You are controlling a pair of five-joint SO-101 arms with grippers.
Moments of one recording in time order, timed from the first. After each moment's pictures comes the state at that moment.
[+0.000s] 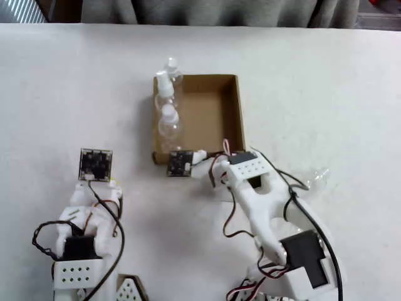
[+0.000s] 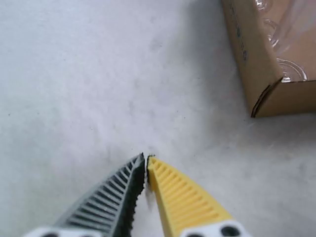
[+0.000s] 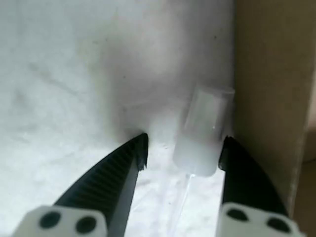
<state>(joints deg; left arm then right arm) -10.1 -91.5 97.7 46.8 -5.0 -21.1 -4.5 46.4 44.6 66.9</state>
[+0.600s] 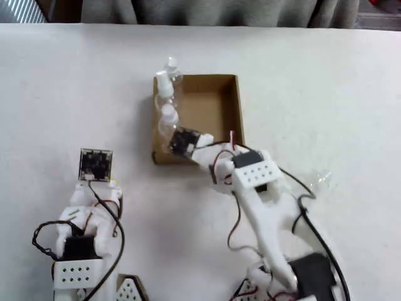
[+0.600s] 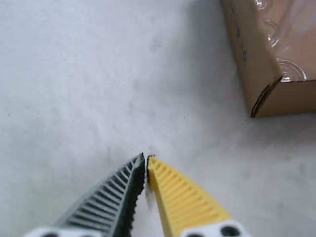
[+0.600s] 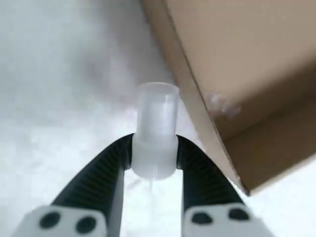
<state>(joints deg) -10.1 -91.5 97.7 46.8 -5.0 -23.5 -19.3 46.2 49.0 46.4</state>
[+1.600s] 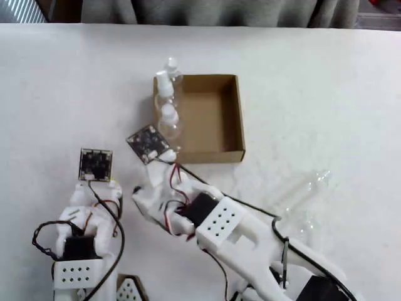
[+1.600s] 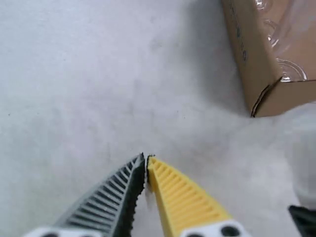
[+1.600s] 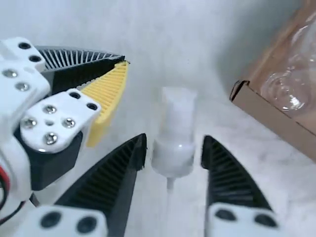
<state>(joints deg) -10.1 -91.5 97.7 46.8 -5.0 -53.3 -27.1 50.0 34.5 -11.0</state>
